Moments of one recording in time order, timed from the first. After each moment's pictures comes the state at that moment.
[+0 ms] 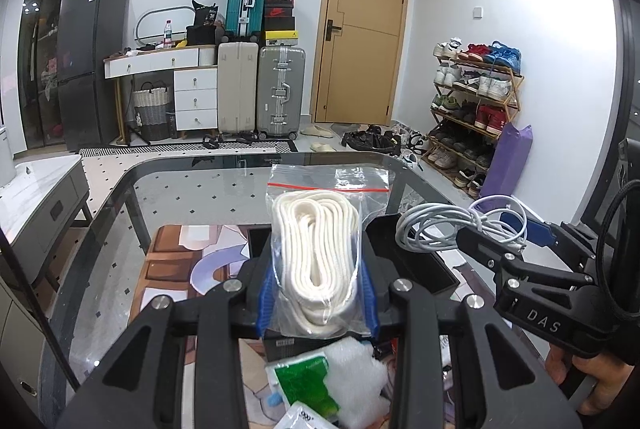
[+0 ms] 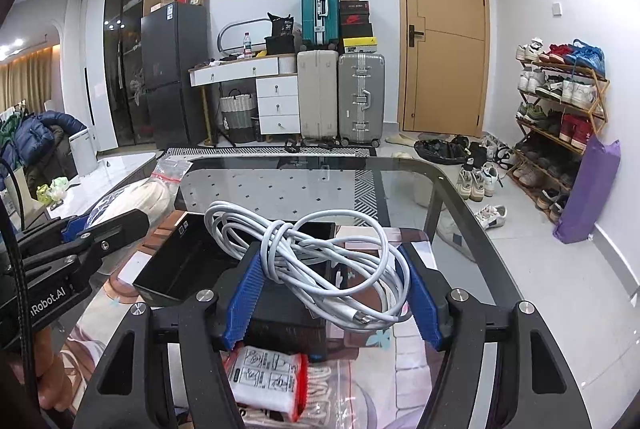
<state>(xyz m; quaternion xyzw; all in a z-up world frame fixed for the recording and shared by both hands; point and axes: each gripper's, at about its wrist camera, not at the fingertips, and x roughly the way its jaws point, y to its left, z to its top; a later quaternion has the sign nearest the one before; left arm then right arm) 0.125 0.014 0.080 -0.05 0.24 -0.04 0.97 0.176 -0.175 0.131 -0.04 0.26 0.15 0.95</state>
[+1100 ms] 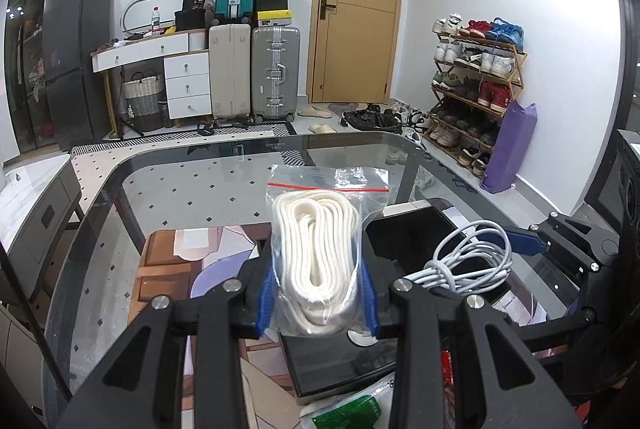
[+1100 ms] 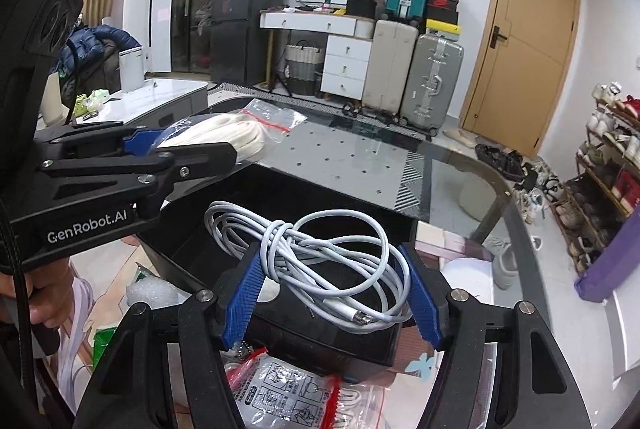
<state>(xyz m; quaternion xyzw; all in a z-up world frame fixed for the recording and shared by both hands) 0.175 0.025 0.064 -0.03 0.28 -0.06 0.96 0.213 -0.125 0.089 -0.16 0.30 0.26 0.91</state>
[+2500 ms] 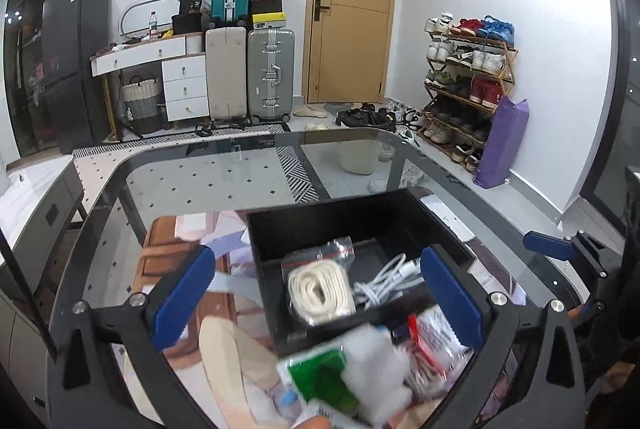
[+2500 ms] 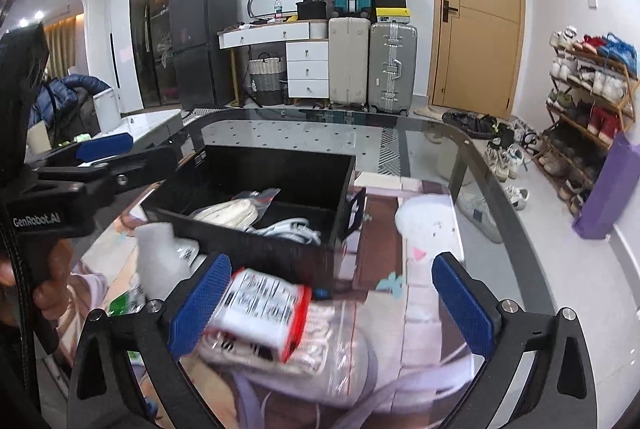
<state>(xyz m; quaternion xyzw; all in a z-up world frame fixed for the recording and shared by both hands) 0.133 0.023 0.071 -0.03 0.28 -0.06 0.96 0.150 -0.201 0.083 -0.07 0.31 0.21 0.93</state>
